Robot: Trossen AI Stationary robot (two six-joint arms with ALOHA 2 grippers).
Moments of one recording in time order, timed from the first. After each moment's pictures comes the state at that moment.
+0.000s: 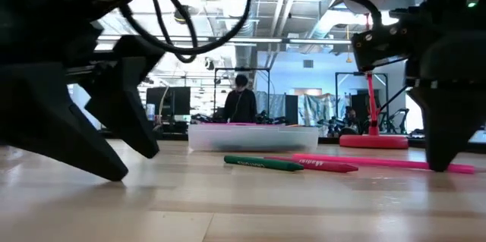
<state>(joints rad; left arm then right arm) -0.66 1.89 0.90 0.01 -0.50 -0.13 0.55 1.89 1.15 -0.82 0.17 0.97</state>
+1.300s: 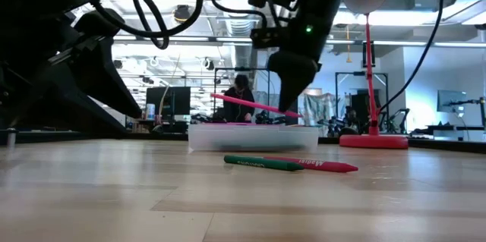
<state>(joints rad) -0.76 1.84 0.90 -0.29 -0.90 -0.37 0.08 1.89 1.33 -0.73 0.42 0.21</state>
